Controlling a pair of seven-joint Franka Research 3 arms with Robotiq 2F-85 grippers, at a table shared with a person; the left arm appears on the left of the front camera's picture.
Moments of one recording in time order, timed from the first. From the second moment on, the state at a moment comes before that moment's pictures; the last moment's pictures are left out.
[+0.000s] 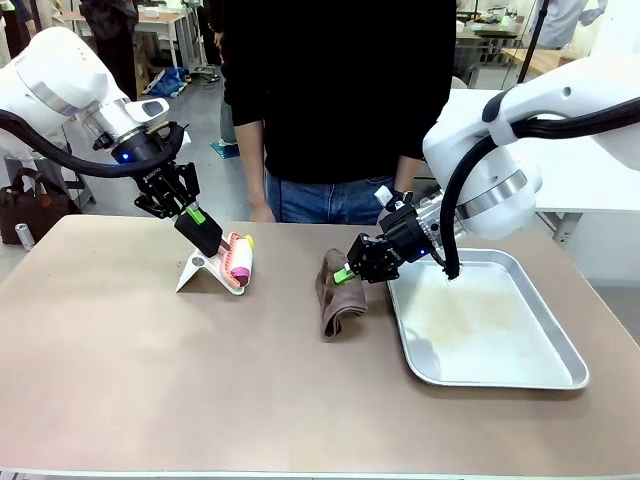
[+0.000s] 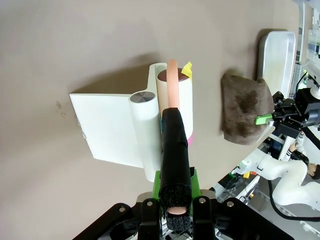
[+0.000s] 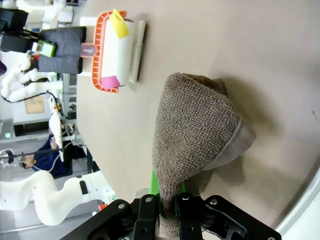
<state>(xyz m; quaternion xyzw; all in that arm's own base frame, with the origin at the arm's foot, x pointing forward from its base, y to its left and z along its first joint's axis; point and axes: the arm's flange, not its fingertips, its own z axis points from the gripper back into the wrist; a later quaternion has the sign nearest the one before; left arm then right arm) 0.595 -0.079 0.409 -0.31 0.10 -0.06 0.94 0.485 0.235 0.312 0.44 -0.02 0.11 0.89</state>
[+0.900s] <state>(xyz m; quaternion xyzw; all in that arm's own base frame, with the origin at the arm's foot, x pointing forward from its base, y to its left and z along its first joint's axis) 0.591 -0.080 0.401 -0.32 0.11 -0.06 0.94 0.482 0.235 0.307 0.38 0.01 0.12 0.92</state>
